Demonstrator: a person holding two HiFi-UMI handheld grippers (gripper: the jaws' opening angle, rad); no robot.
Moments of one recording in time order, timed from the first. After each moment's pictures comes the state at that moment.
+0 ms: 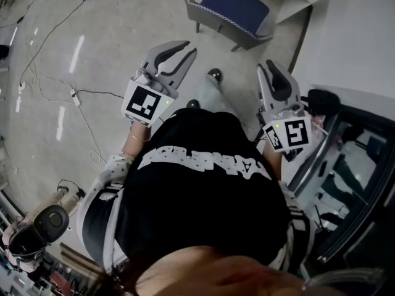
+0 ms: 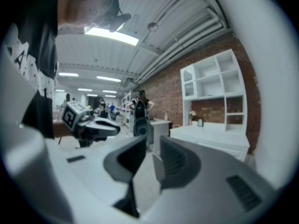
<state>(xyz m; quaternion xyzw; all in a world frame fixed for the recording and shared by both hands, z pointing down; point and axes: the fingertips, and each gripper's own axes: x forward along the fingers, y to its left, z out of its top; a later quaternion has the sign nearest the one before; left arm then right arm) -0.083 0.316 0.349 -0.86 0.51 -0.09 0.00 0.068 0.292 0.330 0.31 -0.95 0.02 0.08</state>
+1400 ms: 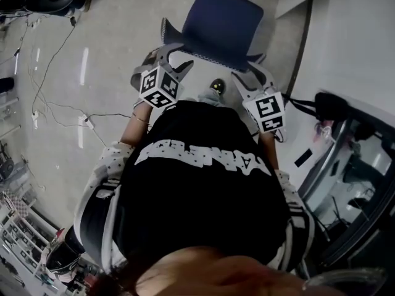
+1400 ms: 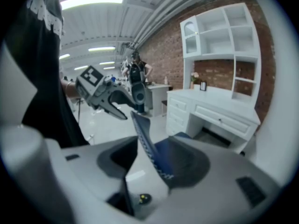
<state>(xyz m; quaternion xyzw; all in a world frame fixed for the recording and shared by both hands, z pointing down) -0.075 0.135 0.539 -0.84 0.33 -0.44 0.00 0.064 0.146 0.514 0.27 -0.91 0.11 0.28</state>
